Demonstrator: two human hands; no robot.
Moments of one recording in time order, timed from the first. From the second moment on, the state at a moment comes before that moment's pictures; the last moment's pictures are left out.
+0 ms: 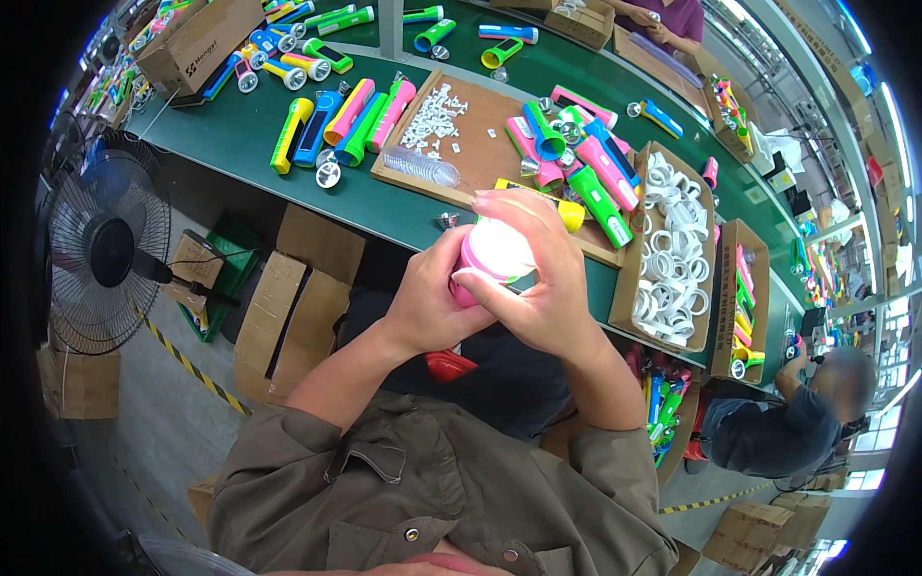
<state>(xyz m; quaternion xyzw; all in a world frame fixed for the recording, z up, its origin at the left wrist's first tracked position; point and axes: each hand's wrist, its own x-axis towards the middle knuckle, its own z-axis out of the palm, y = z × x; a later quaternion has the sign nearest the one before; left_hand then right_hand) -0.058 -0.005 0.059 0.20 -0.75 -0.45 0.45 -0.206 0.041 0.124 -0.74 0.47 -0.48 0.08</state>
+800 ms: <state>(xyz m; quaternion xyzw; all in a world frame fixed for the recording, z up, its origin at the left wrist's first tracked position) -0.065 -0.019 0.086 0.14 -0.51 -0.83 0.19 -0.227 0.038 0.107 -0.73 0.45 -0.47 0.22</state>
